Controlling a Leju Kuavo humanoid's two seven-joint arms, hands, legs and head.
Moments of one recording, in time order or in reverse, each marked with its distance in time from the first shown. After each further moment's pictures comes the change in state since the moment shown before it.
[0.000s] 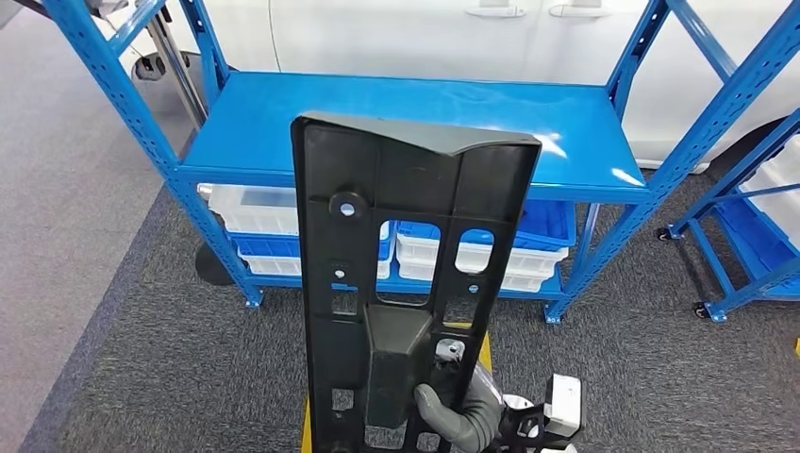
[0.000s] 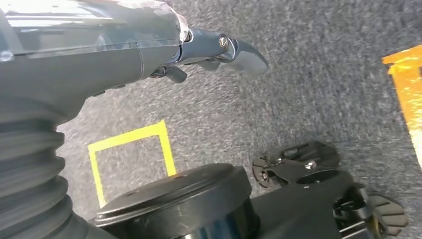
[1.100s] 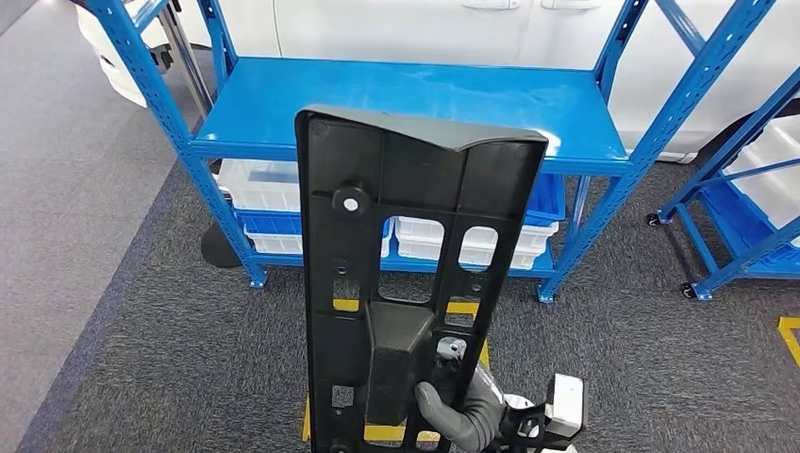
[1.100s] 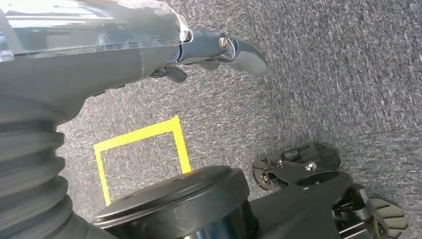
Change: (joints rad) left arm -0.003 -0.002 -0.009 0.000 -0.002 -0.001 -0.014; right arm 0.003 0.015 -0.013 -0.008 0.007 0.008 0.005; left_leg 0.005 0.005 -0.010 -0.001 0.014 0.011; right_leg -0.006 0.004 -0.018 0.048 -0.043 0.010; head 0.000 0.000
